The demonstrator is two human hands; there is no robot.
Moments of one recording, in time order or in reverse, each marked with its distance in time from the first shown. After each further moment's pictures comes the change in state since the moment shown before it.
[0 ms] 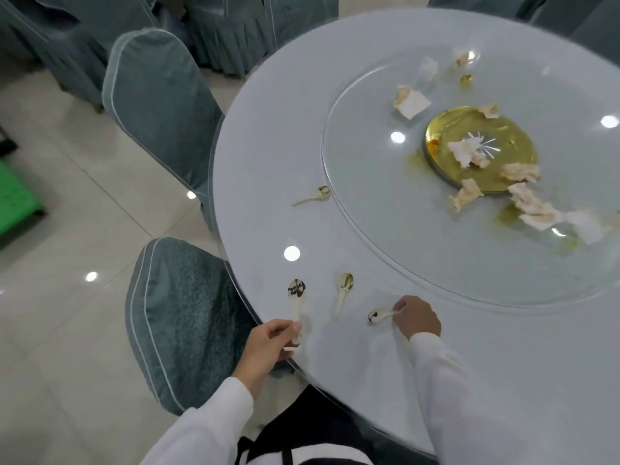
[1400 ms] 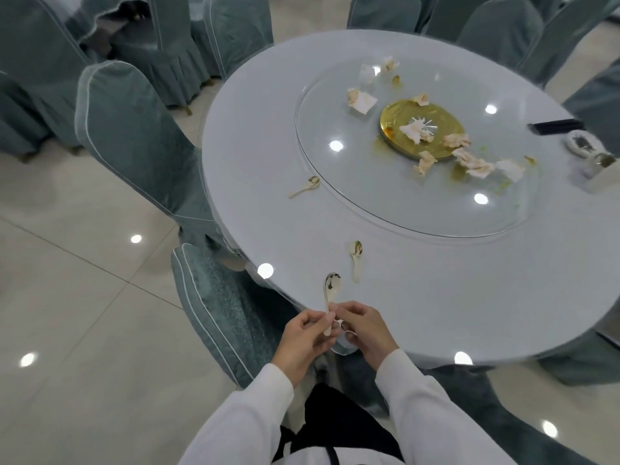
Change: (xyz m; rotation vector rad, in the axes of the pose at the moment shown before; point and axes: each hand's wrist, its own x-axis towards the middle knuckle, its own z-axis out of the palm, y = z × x) left_hand -0.046 -0.021 -0.079 -0.186 -0.442 -0.051; right_hand -0.234 -0.114 0.106 1.262 -0.231 0.040
